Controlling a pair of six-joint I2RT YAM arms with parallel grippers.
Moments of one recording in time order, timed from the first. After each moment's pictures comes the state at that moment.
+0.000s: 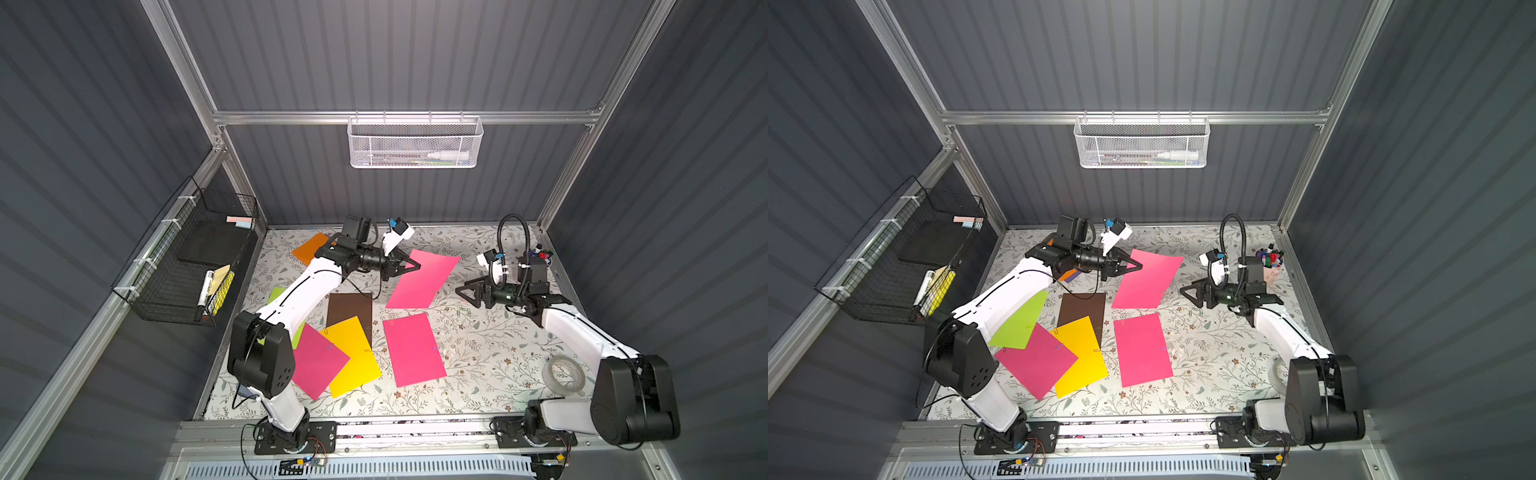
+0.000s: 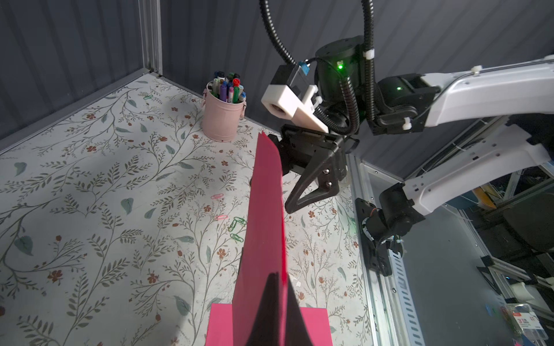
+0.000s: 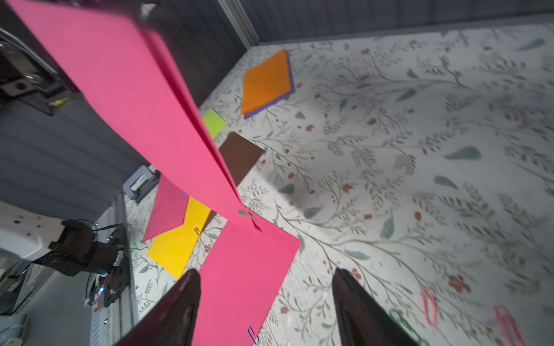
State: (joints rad) left arm -0.42 1.70 1.51 -0.44 1.02 0.18; right arm 0.08 1.37 0.80 -0.06 -0.96 0.01
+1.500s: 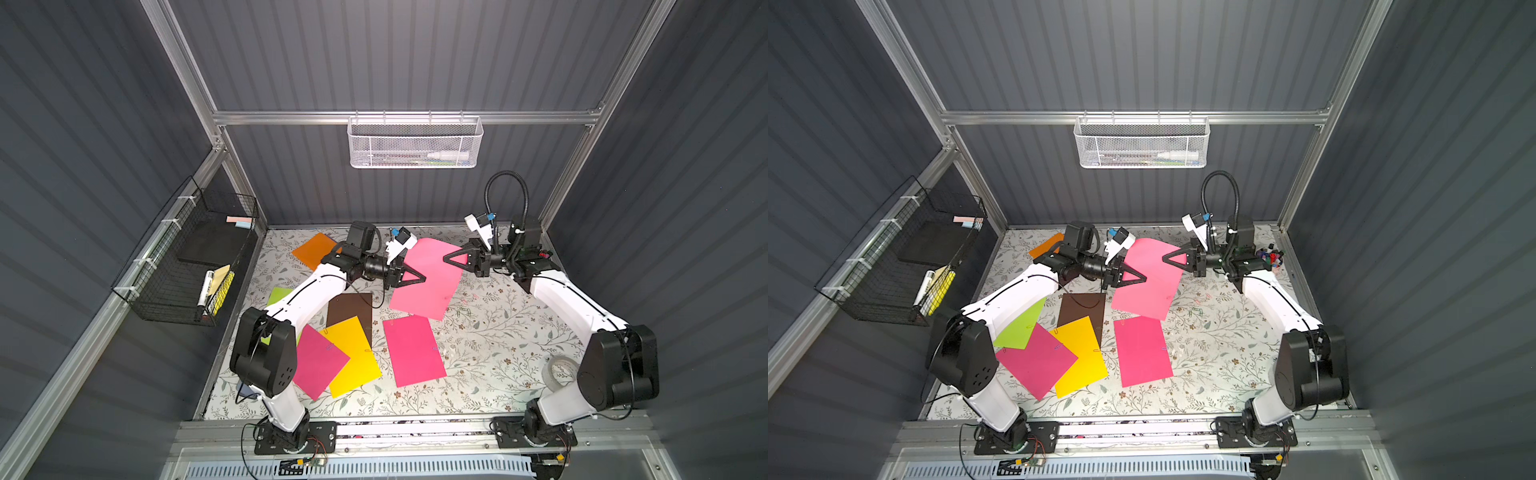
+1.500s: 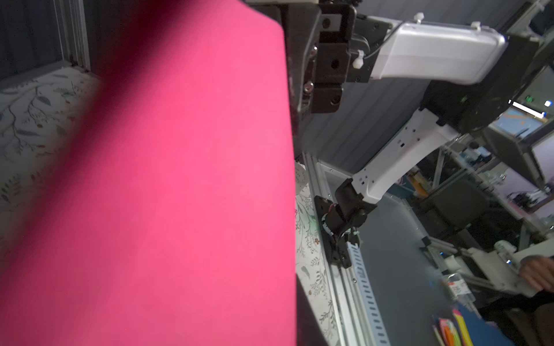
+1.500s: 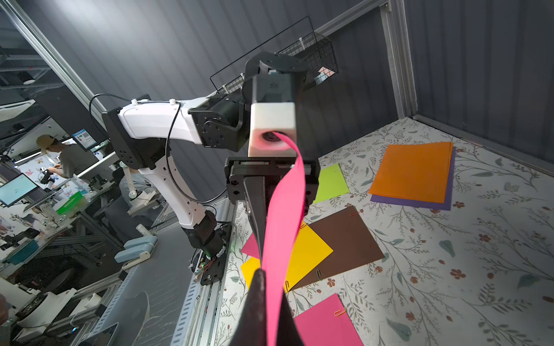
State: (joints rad) left arm -0.43 1.71 1.39 -0.30 1.19 0.10; right arm 0.17 1.53 1.18 0.05 -1.41 0.15
